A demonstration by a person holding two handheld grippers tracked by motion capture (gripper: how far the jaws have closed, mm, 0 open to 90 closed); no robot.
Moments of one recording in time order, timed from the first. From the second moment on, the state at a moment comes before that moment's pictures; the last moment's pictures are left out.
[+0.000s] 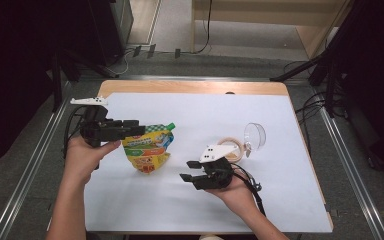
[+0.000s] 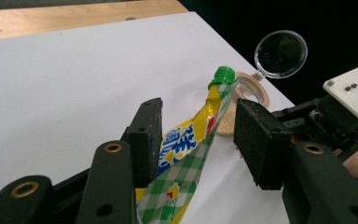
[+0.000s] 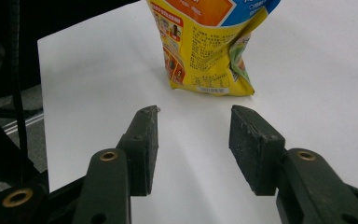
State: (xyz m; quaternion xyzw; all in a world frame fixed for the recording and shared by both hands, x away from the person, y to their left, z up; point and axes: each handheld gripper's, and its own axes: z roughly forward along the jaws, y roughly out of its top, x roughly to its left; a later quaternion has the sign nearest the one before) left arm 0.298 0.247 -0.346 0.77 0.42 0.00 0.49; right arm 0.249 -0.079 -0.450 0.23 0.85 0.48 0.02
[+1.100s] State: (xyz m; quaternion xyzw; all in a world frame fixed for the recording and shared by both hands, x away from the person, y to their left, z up) left arm 0.312 0.291 -0.355 0.73 0.49 0.07 0.47; right arm 0.258 -0.109 -0.420 0.24 0.84 0.48 0.02
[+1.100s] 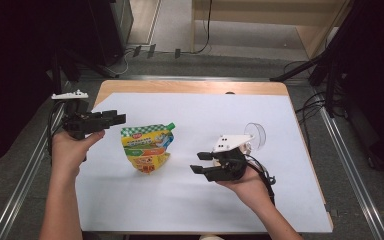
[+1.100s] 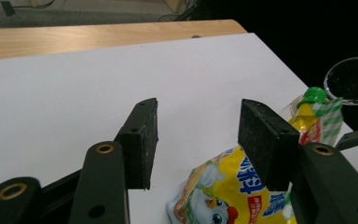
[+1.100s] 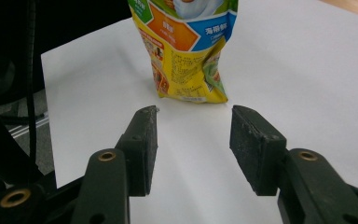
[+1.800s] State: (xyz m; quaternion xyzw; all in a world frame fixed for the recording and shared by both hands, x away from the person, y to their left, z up) left arm 0.316 0.279 -0.385 0.75 0.48 0.06 0.44; right arm 0.267 -0.153 -0.382 0.26 0.83 0.49 0.06
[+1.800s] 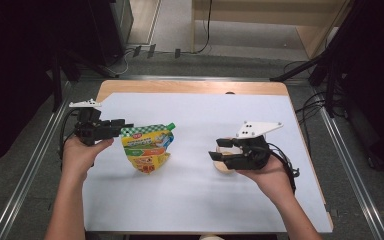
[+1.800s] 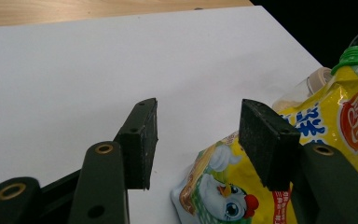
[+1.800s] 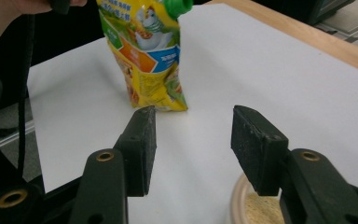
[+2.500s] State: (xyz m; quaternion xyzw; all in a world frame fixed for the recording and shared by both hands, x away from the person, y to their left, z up) left arm 0.314 0.278 -0.386 0.76 0.48 0.06 0.44; right arm 0.281 -0.216 -0.364 0.32 0.80 0.49 0.09
